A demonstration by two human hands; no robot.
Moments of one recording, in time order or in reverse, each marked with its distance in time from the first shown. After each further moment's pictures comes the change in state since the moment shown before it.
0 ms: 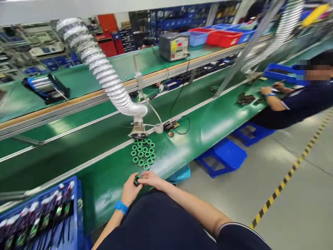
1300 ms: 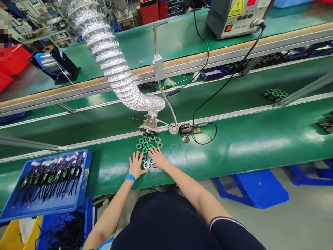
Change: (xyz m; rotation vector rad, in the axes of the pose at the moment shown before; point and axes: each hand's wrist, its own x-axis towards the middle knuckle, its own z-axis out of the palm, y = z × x) left_hand 0.088 -0.038 0.090 0.594 -0.008 -0.172; right_hand 0.150 -0.035 -0.122 -1.817 -0.425 -0.625
